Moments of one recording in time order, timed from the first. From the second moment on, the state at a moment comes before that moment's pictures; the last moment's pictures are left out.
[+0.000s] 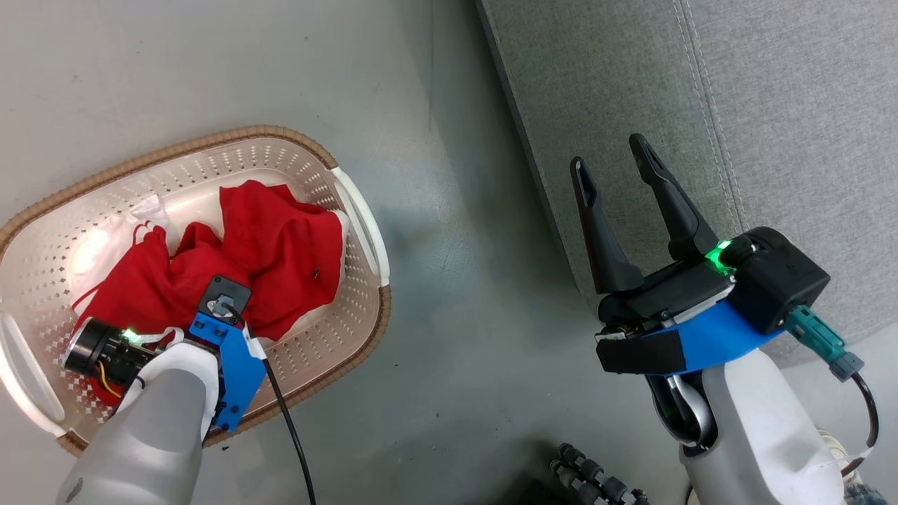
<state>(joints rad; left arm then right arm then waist) -0.75 0.22 -0.51 1.28 -0.02 -0.04 0.07 -0.41 -0.05 0.24 0.08 0.23 0.13 -0.26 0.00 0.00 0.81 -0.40</state>
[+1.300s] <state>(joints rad) -0.65 0.05 -0.56 1.22 -0.18 -0.12 -0.21 -0.23 -0.05 0.16 0.19 0.11 0.13 -0.20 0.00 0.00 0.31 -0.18</state>
